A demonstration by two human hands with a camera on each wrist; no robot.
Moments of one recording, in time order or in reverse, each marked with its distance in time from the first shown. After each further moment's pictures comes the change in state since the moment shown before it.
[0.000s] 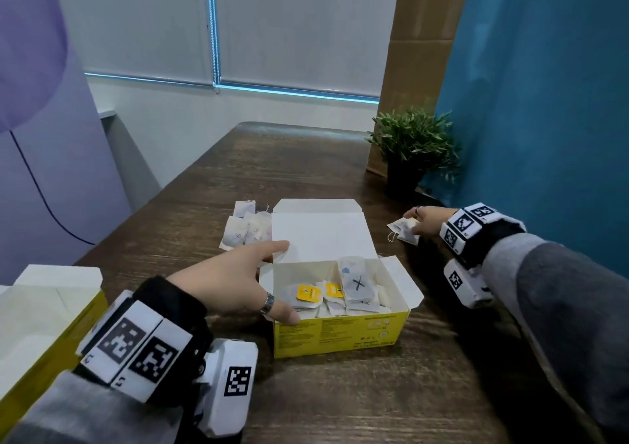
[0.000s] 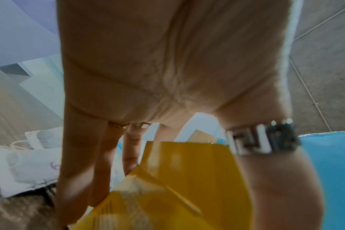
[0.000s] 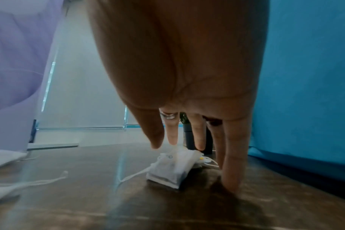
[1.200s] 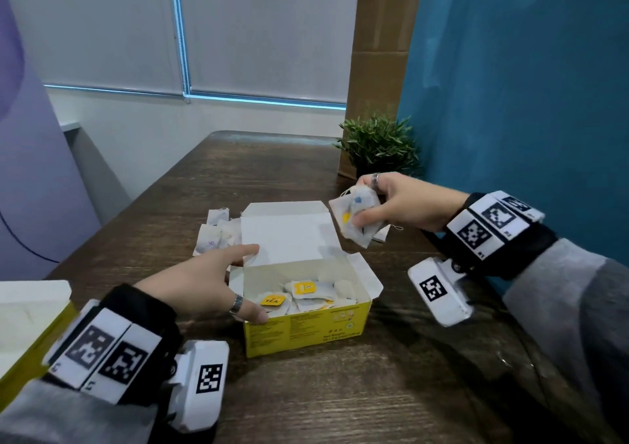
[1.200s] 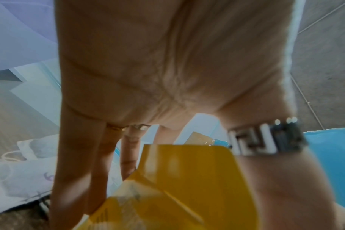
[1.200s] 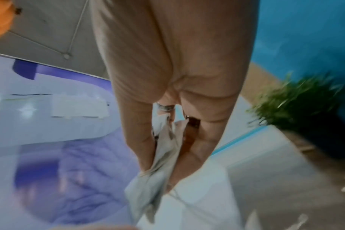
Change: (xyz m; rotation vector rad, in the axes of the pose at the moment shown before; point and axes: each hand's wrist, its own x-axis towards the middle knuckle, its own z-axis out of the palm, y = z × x) left_hand 0.003 -0.007 -0.002 0.085 0.002 0.018; right_hand -0.138 -0.045 -0.055 0.704 -0.057 -0.514
